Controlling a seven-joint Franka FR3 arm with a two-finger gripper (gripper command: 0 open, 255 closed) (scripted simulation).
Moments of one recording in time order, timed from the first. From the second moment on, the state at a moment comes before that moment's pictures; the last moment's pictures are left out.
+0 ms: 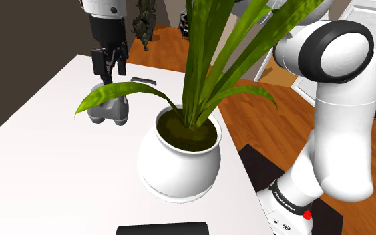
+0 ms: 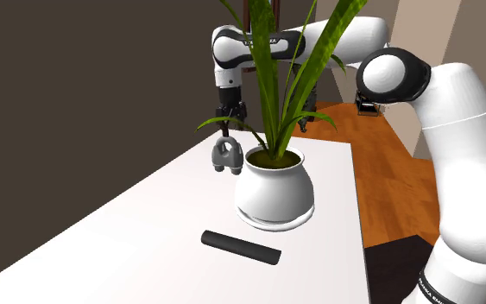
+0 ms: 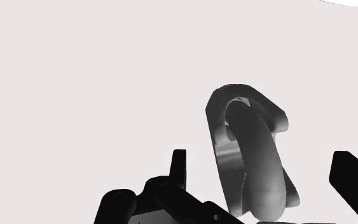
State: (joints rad) arm 0.35 0.53 0.34 -1.12 -0.14 1.51 -0.06
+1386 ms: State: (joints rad) arm 0.36 0.59 0.34 -1.14 -0.15 1.57 -0.06
